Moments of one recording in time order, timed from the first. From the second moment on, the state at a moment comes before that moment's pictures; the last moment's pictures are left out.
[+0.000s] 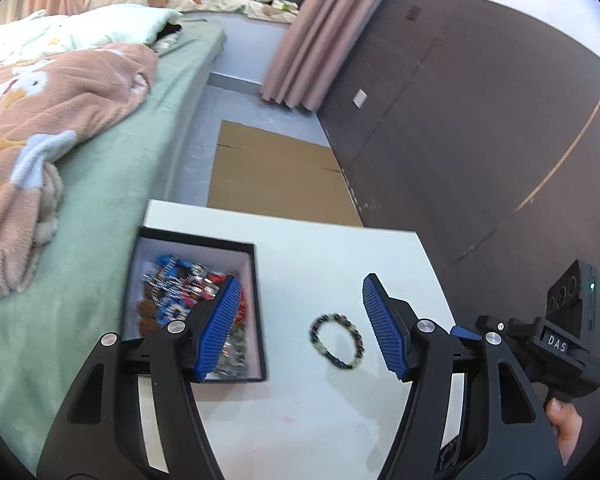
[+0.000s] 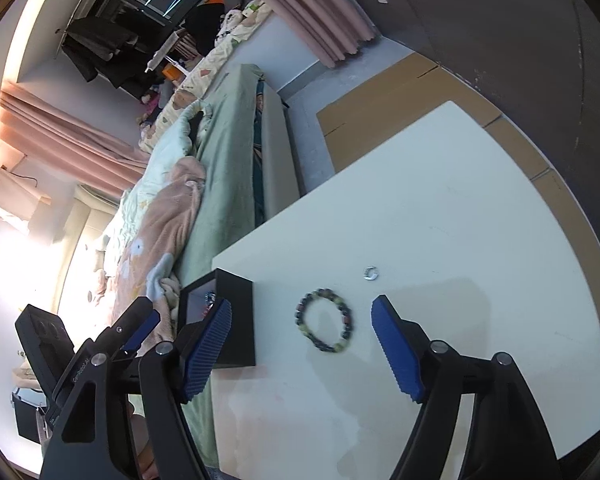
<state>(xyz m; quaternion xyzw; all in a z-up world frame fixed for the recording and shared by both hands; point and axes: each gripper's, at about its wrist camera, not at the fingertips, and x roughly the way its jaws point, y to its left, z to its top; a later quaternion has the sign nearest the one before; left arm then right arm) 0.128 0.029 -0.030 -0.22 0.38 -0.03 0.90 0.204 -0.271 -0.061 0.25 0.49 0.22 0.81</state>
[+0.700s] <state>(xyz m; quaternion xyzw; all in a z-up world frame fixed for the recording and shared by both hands) 0.167 -0.053 -0.099 -0.15 0.51 -0.03 0.85 0.212 -0.310 -0.073 0.21 0.51 0.17 0.81</state>
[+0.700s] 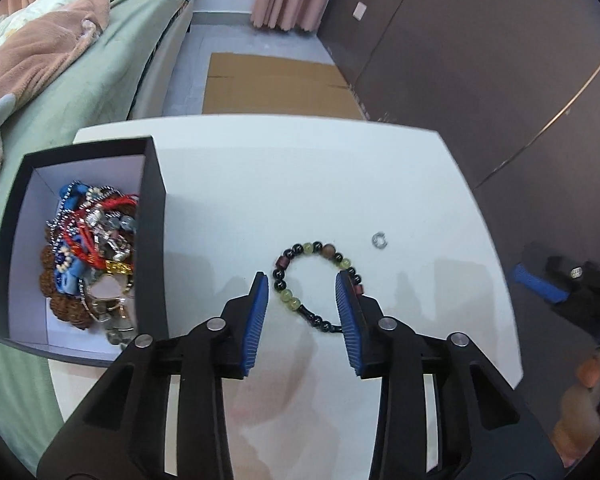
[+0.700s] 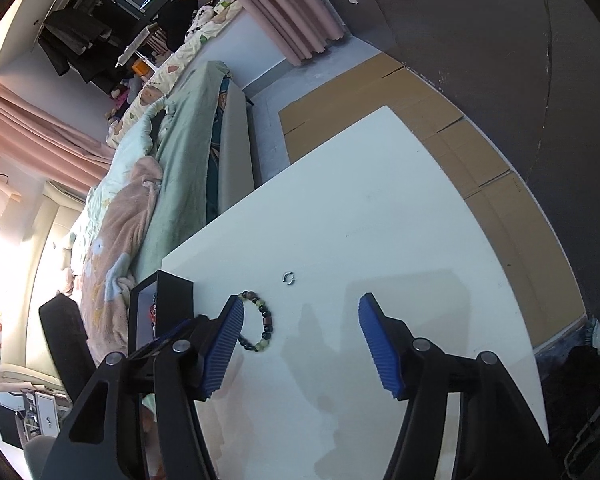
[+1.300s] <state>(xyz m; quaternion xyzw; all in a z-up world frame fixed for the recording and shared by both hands) 0.179 -0.057 -0.112 -0.10 0.52 -0.01 0.85 0.215 -0.297 -0.074 0.20 0.52 0.17 0.81</state>
